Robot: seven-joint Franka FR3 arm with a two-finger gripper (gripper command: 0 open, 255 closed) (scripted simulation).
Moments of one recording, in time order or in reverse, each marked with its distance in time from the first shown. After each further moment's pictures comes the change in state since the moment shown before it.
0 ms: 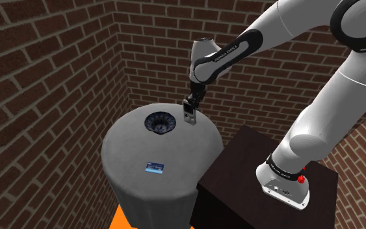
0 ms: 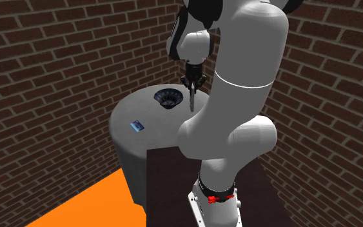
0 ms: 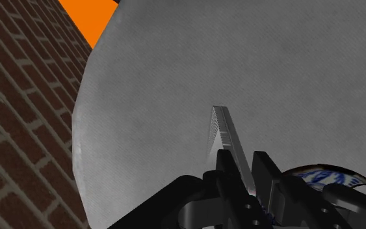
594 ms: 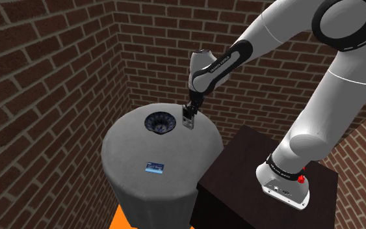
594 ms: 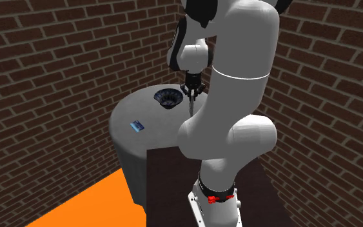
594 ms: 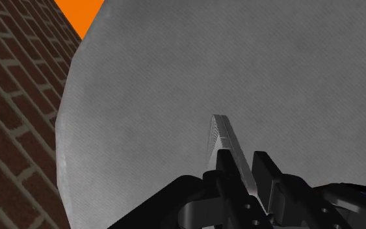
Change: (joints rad) arm 0.001 0.100 0.001 -0.025 -0.003 0.125 0.005
